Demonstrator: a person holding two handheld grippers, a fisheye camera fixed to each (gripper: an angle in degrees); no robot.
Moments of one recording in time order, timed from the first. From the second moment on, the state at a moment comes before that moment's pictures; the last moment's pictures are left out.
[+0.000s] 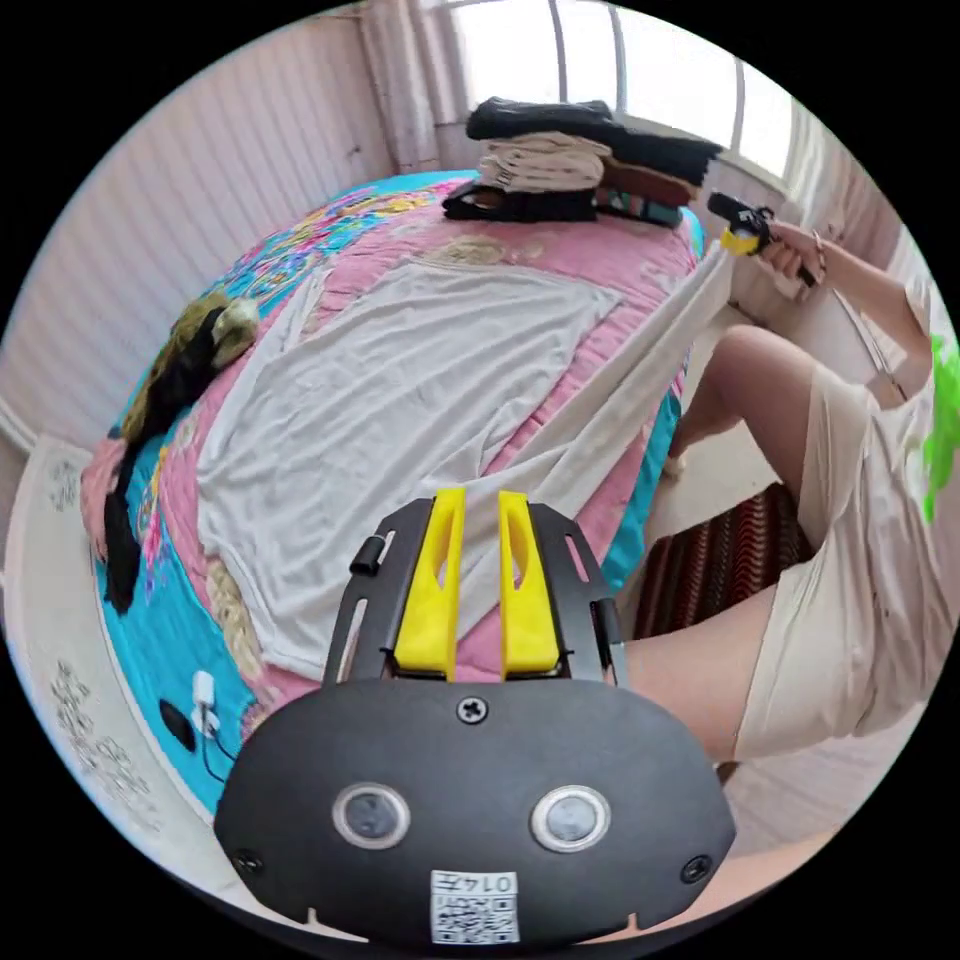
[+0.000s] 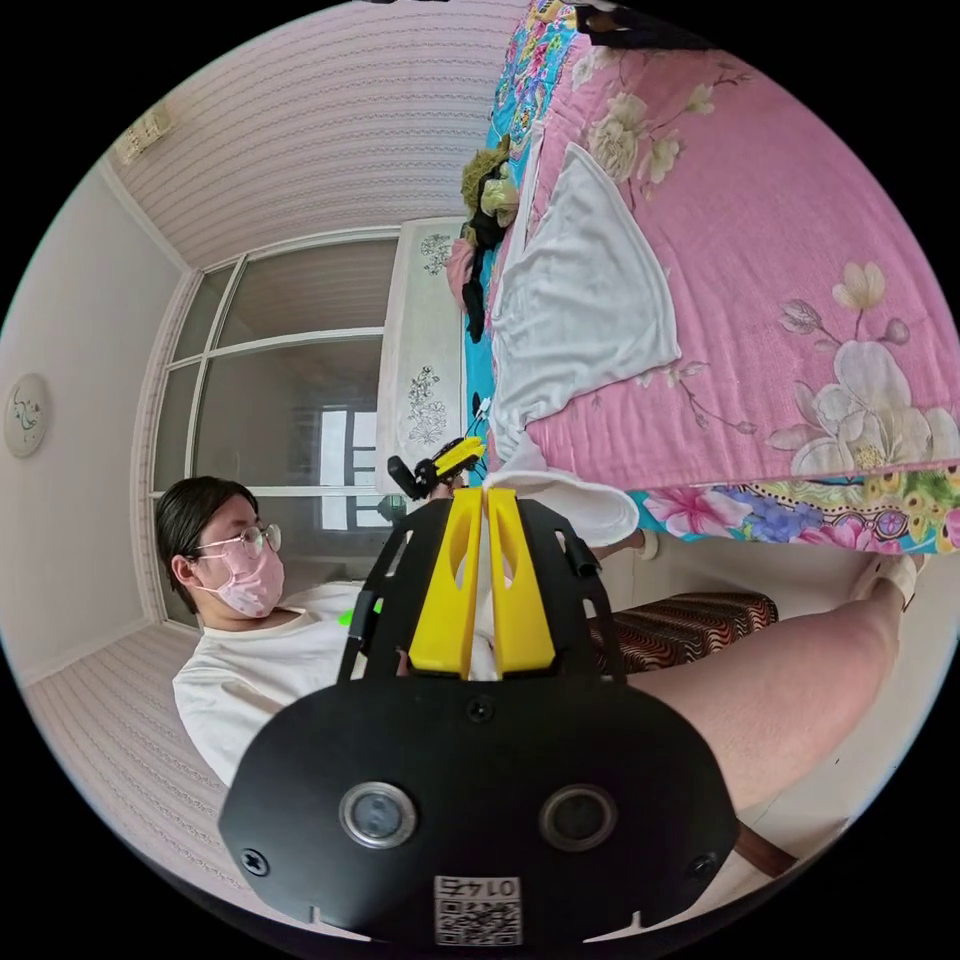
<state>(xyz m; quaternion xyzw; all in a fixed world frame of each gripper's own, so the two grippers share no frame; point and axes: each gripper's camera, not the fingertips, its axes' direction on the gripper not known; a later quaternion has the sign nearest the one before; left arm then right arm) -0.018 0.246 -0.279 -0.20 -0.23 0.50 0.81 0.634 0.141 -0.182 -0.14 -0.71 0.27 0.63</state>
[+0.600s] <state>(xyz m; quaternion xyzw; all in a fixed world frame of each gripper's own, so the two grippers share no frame) 0.059 0.188 -0.222 -0.37 -0.18 0.57 0.71 0.640 0.135 -0.168 -0.21 -0.65 0.29 0.67</state>
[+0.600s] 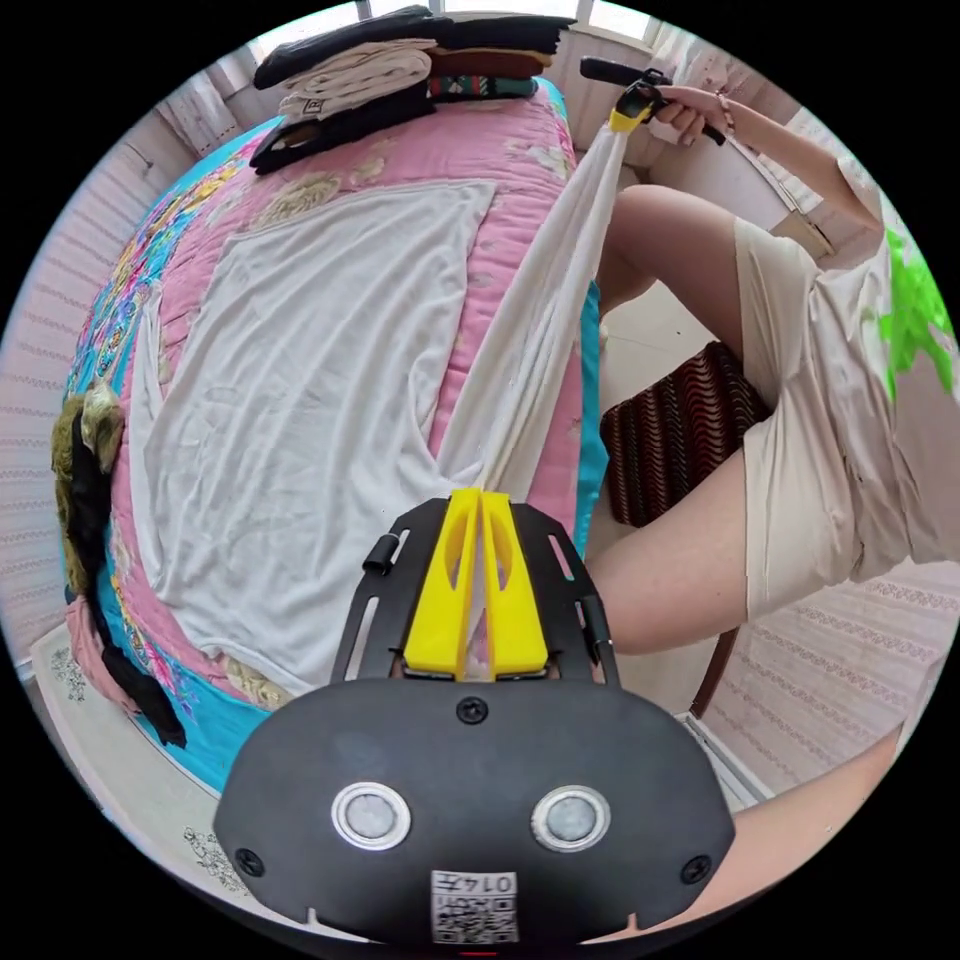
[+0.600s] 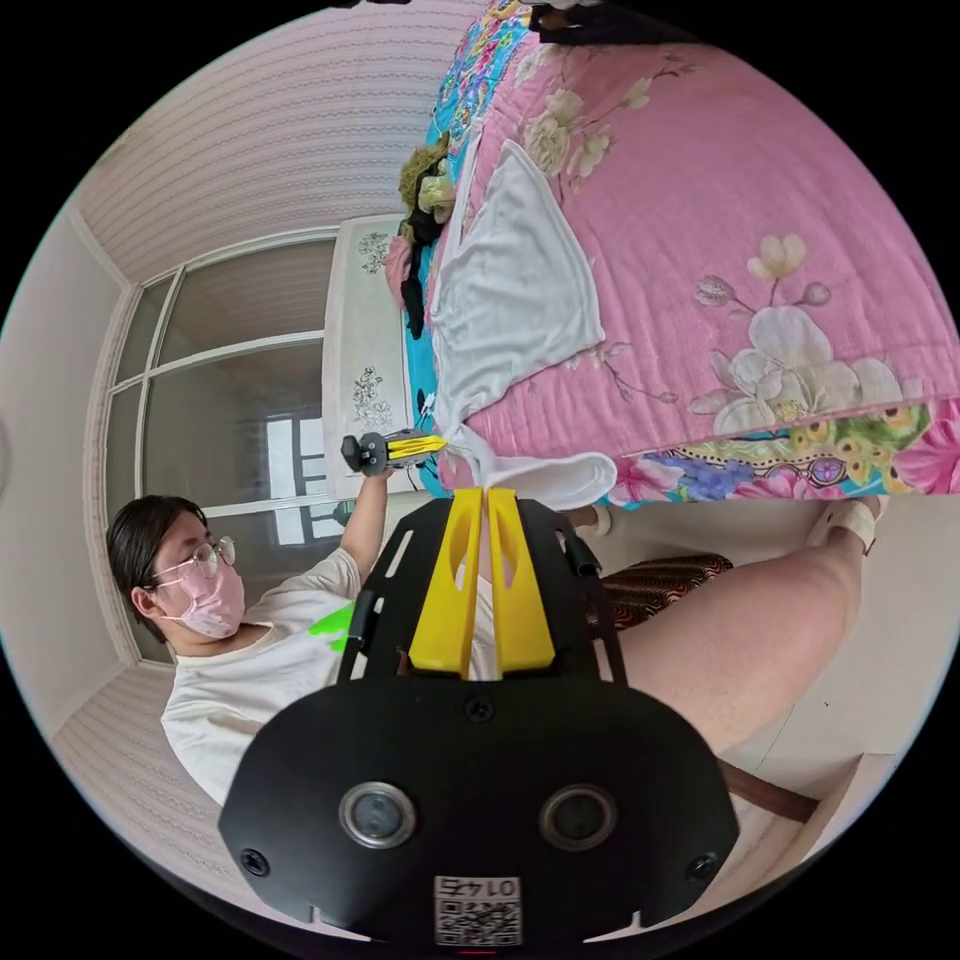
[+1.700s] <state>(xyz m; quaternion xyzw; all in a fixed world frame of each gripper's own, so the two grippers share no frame) -0.213 0.178 -0.372 -0.12 -0.21 0.08 0.97 0.549 0.123 -0.067 -0.29 -0.53 0.28 0.75</state>
